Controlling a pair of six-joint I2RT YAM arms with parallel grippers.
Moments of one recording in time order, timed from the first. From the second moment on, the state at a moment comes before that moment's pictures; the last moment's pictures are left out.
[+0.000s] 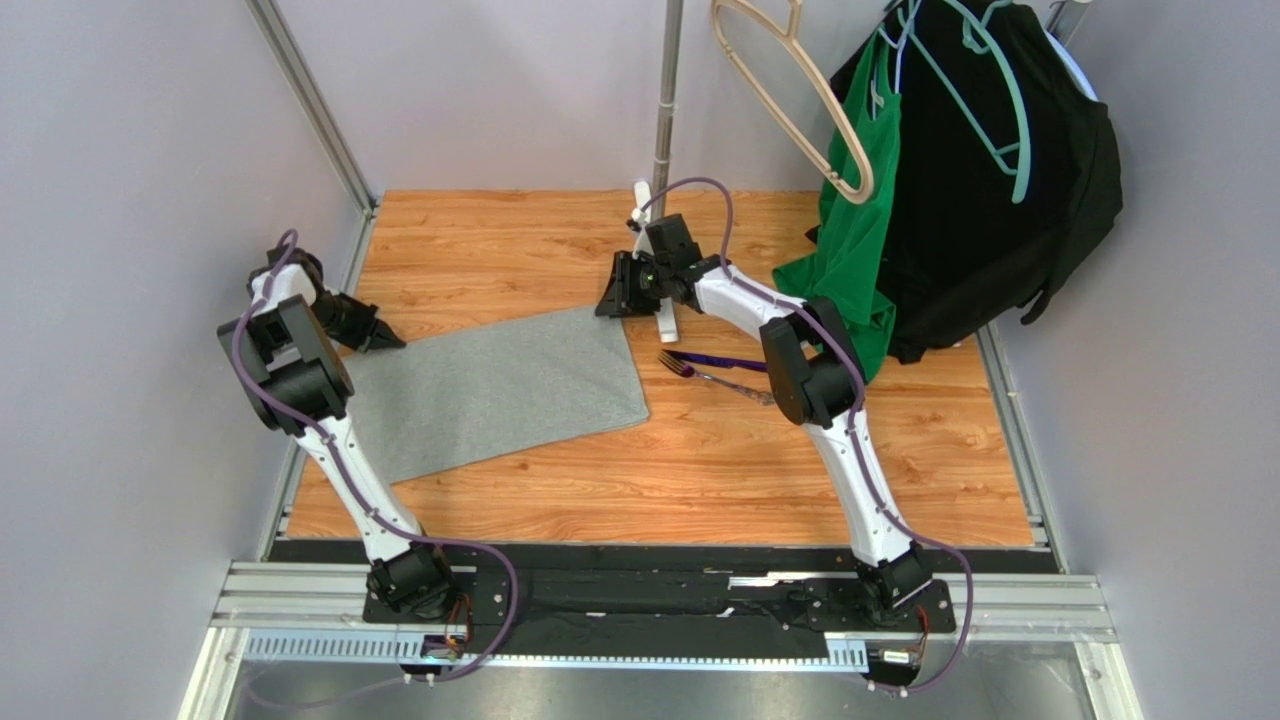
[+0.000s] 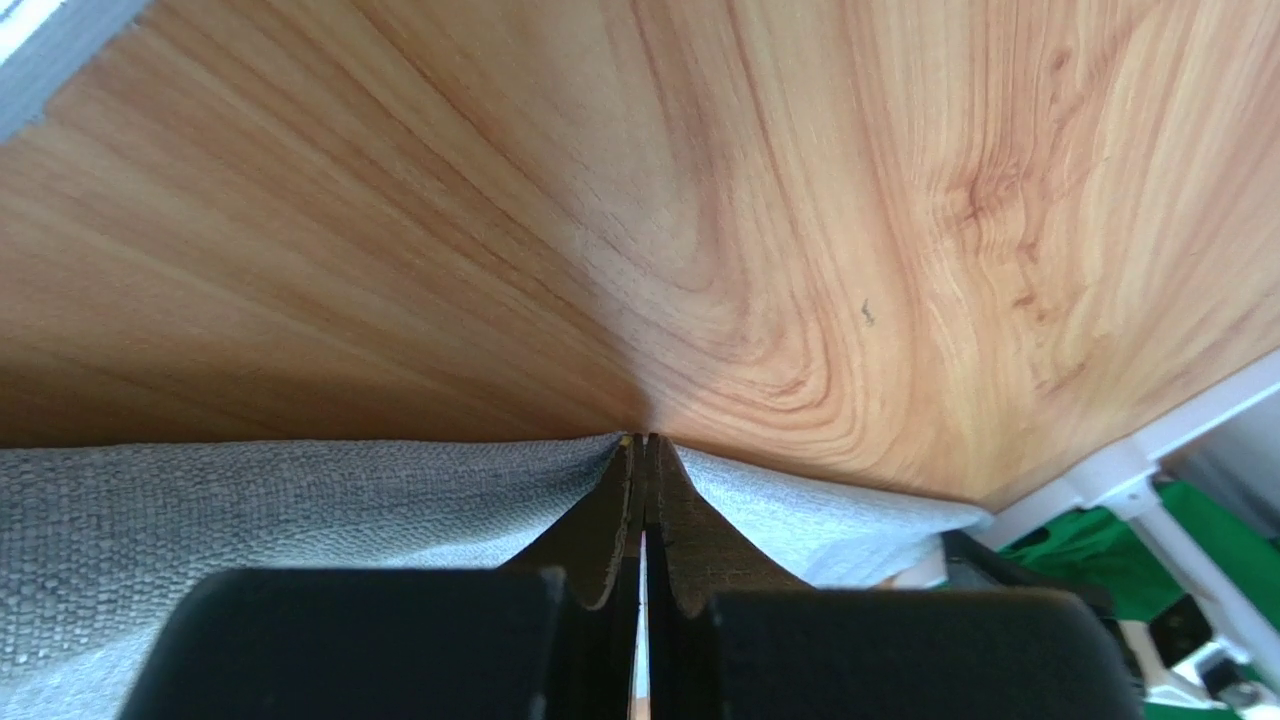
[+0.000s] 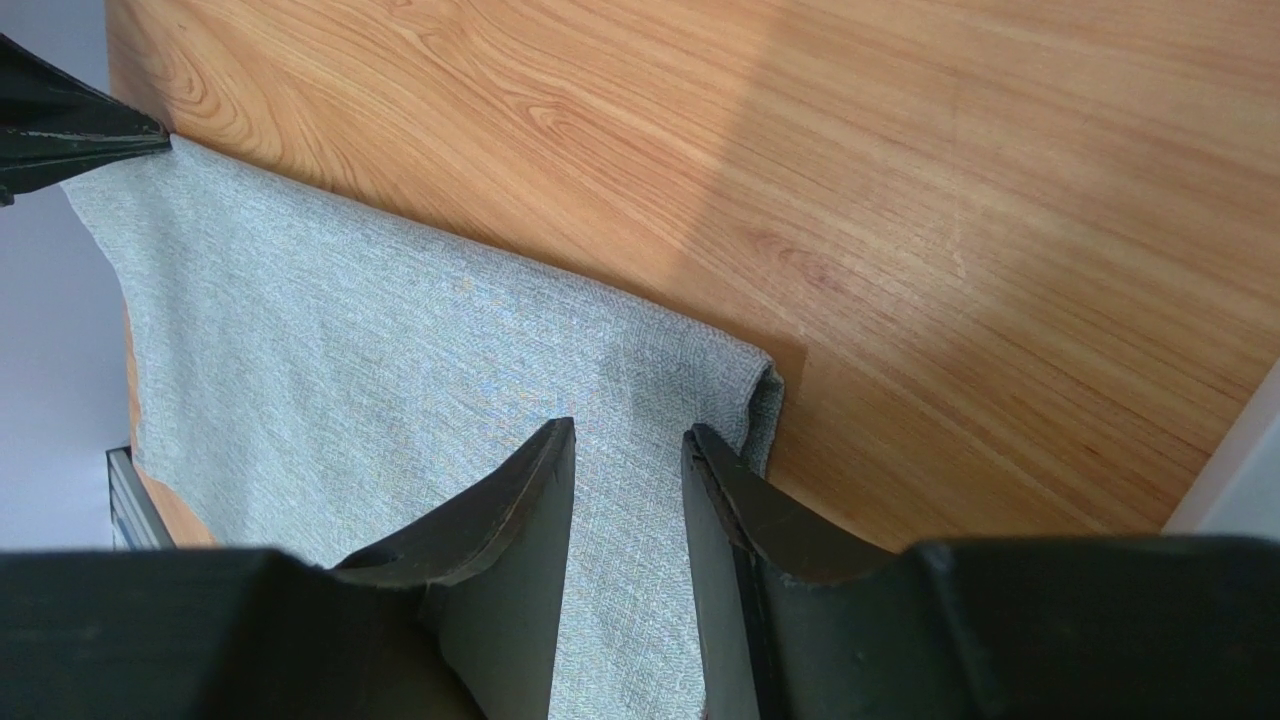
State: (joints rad) left arm 0.52 2.25 1.72 -0.86 0.41 -0.59; right arm 0.52 2.48 1.99 -0.22 -0.46 0.54
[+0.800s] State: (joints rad) left arm 0.58 1.97 1.68 -0.87 0.19 -0.44; right arm 0.61 2.44 1.98 -0.22 -0.48 0.54
